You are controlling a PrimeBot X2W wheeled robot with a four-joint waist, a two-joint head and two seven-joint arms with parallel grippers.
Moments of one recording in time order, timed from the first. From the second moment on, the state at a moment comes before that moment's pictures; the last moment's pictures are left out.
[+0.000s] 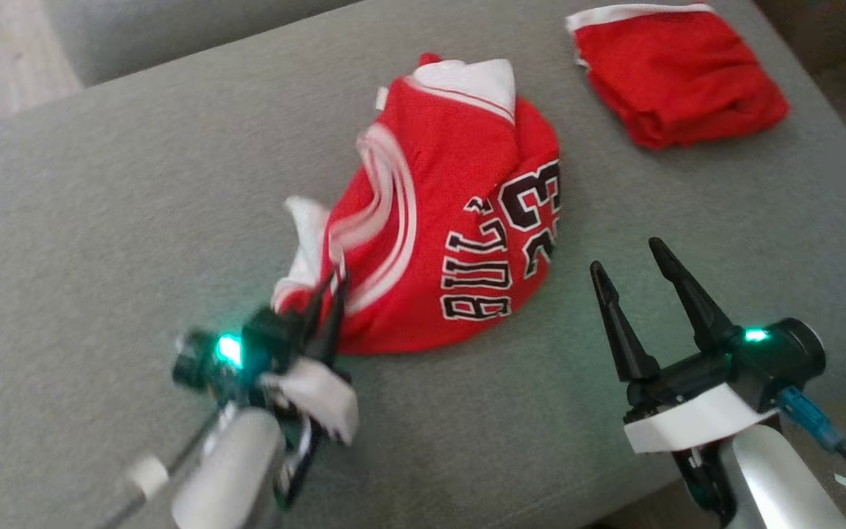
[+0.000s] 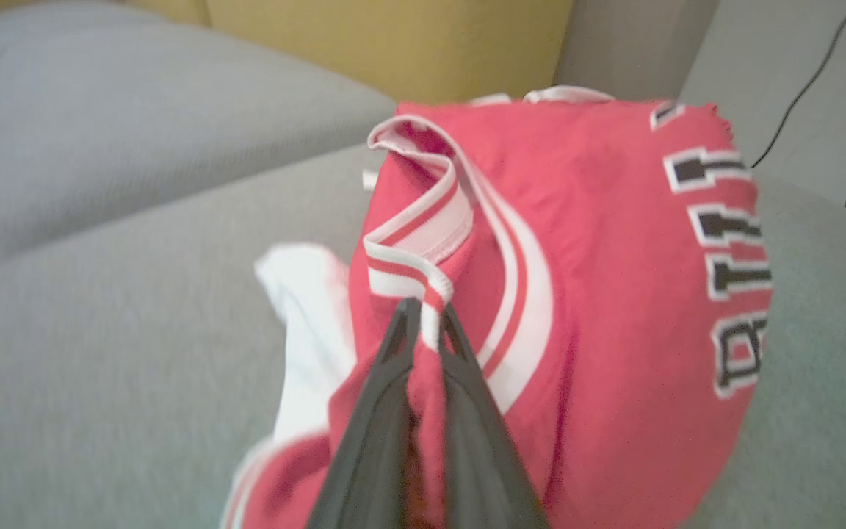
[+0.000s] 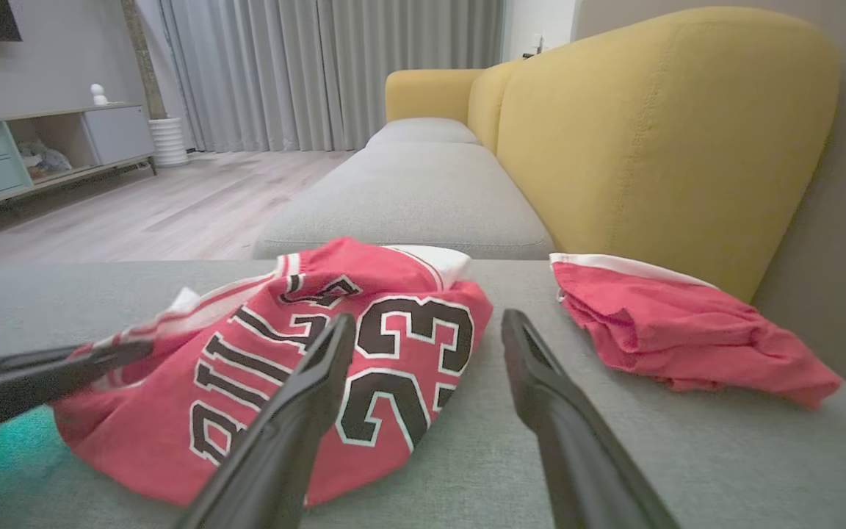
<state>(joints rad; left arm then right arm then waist) -0.39 0.11 -0.48 0.49 -0.22 -0.03 -0.08 -0.11 -0.17 0.28 0.13 0.15 0.13 -0.26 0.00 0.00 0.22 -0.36</state>
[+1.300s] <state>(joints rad) 0.24 0.06 -0.23 0.03 -0.14 0.14 -0.25 0.12 -0.12 0.17 0.23 0.13 0.13 -0.26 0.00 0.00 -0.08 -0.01</state>
